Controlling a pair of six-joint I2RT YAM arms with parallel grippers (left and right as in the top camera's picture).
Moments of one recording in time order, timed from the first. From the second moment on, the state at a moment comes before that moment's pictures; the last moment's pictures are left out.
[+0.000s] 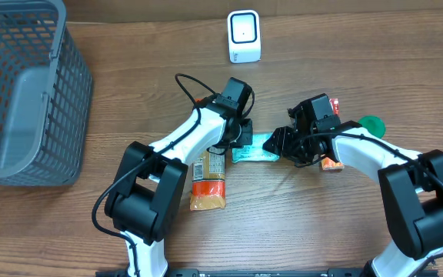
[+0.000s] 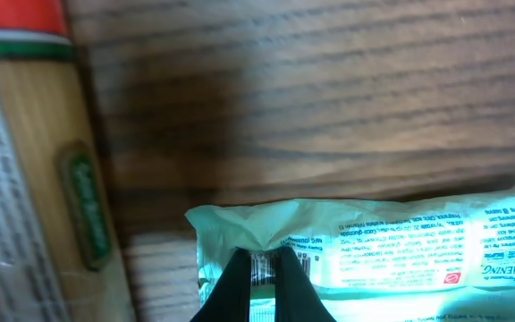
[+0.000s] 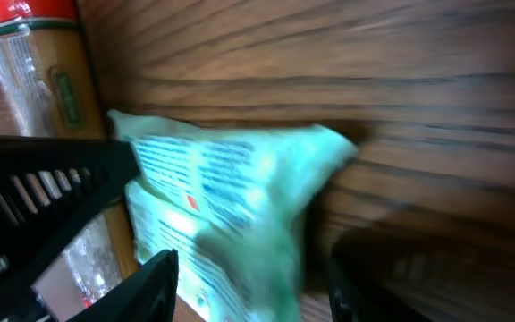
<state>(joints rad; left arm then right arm) -0.48 1.99 1.31 -0.66 0.09 -0.47 0.35 1.84 0.95 -0.26 -0.55 0.59</state>
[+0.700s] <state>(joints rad) -0.49 1.98 1.29 -0.64 0.09 -0.47 0.35 1.85 0.95 -0.26 -0.56 0.62</state>
